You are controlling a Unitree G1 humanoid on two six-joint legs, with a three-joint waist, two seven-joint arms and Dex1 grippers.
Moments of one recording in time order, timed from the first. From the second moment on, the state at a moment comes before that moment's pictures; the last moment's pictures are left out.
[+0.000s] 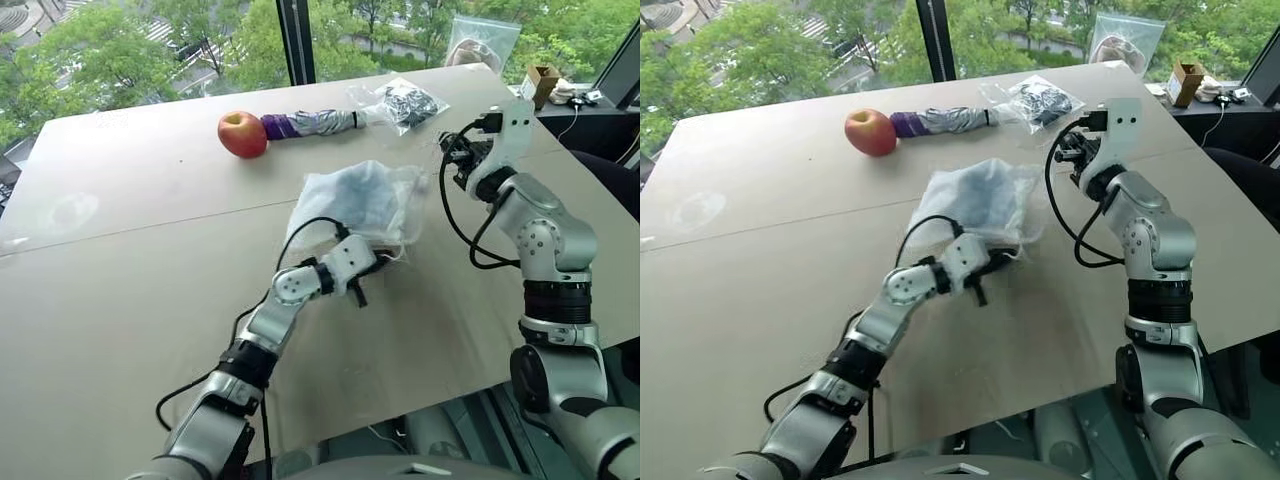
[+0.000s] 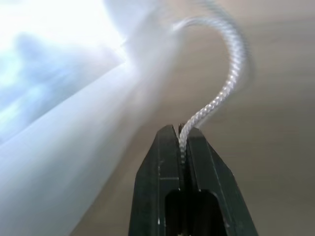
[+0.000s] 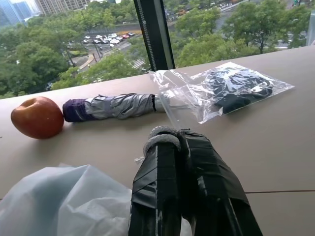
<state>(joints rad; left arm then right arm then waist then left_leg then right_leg) -0.38 0.27 -0.26 0.27 0.00 -0.21 -0.69 -0.74 -0.25 -0.17 0.02 0.42 0.67 0.23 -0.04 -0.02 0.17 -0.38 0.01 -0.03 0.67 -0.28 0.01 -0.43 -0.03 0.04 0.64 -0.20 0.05</state>
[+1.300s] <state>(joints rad) -0.15 0.35 0.39 0.08 0.01 -0.03 0.21 -0.69 -0.24 -0.28 0.33 0.32 0.38 -0.23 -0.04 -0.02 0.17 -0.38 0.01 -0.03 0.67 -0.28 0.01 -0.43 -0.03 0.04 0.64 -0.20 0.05</state>
